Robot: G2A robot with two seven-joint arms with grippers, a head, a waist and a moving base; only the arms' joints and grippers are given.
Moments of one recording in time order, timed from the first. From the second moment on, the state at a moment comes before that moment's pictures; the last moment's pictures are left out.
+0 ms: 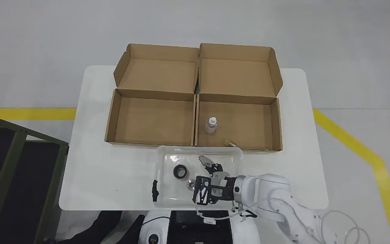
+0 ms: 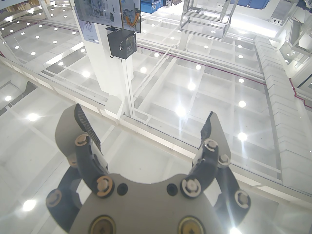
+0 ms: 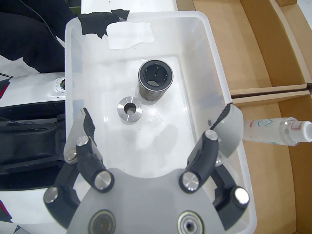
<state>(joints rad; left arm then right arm) -0.42 -0.34 -0.17 -1.17 3.07 0.50 0.07 -1.33 -1.05 0.94 -2.05 -1.38 -0.68 0.55</state>
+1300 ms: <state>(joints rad) -0.42 -0.34 -0.17 -1.17 3.07 0.50 0.07 -1.18 -1.10 0.77 -1.87 -1.27 -0.68 0.71</state>
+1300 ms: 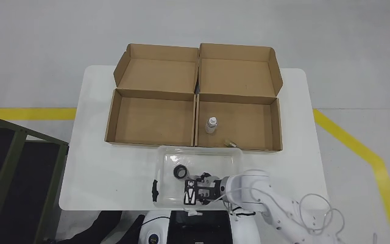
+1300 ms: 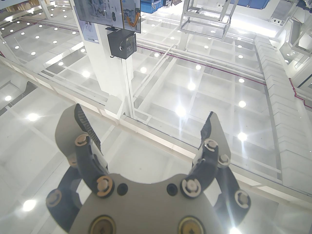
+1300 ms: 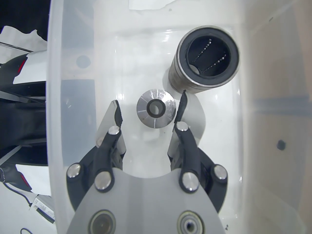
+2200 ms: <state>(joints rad) -0.42 -0.34 -0.17 -1.17 3.07 0.50 0.07 -1.21 -1.08 0.85 -1.98 -1.26 -0.70 0.72</state>
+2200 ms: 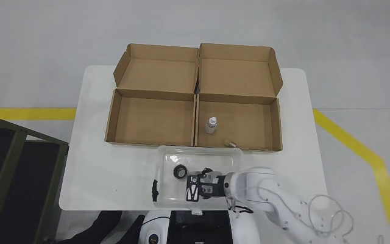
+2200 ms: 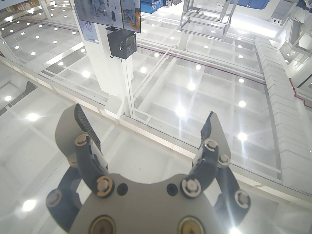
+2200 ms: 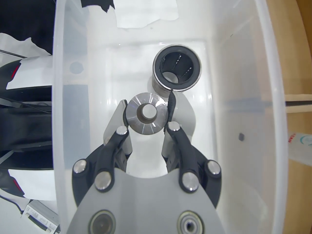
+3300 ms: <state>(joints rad) -0.42 -0.34 -0.17 -1.17 3.07 0.50 0.07 -1.11 -1.11 0.94 -2.10 -1.25 -0.48 0.19</state>
